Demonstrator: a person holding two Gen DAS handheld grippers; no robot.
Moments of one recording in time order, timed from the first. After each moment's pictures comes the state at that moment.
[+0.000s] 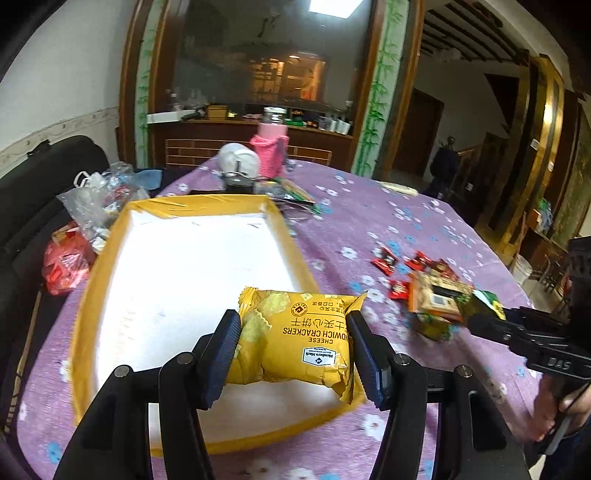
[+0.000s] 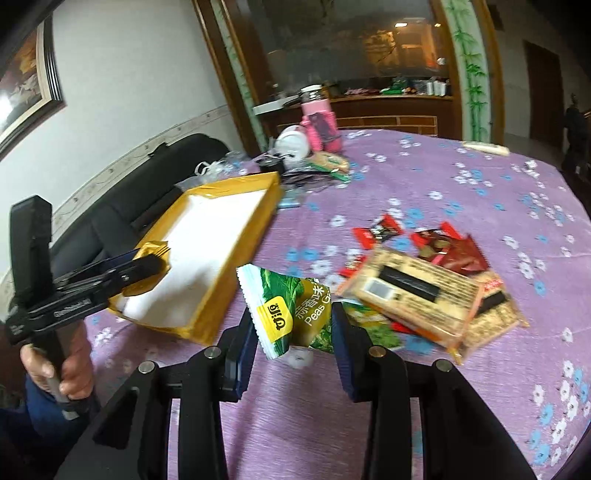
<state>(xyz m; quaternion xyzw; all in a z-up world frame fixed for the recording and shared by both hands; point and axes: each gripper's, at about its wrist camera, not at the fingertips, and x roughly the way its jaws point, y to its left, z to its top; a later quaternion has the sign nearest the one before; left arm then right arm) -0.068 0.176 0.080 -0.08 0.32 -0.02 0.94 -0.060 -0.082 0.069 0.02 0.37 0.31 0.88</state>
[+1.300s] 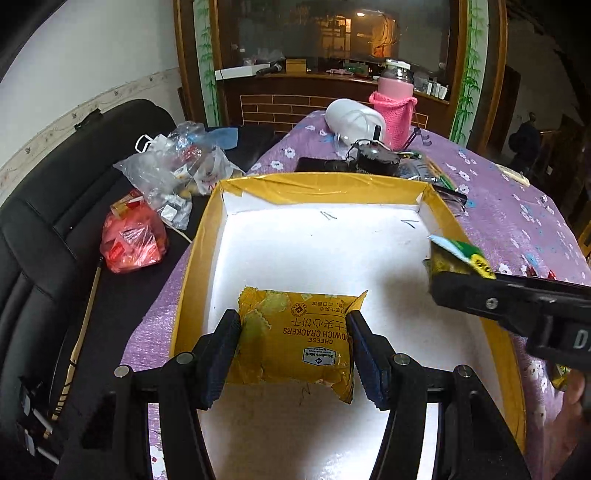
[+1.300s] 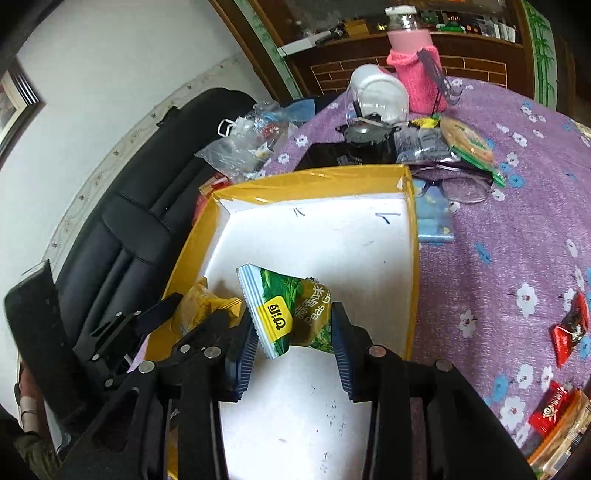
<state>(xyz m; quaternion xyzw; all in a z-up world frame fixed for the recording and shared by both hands) 0.035 0.278 0.042 -0.06 0.42 0.12 0.90 0.082 0.132 0.048 0.04 0.49 0.34 0.80</state>
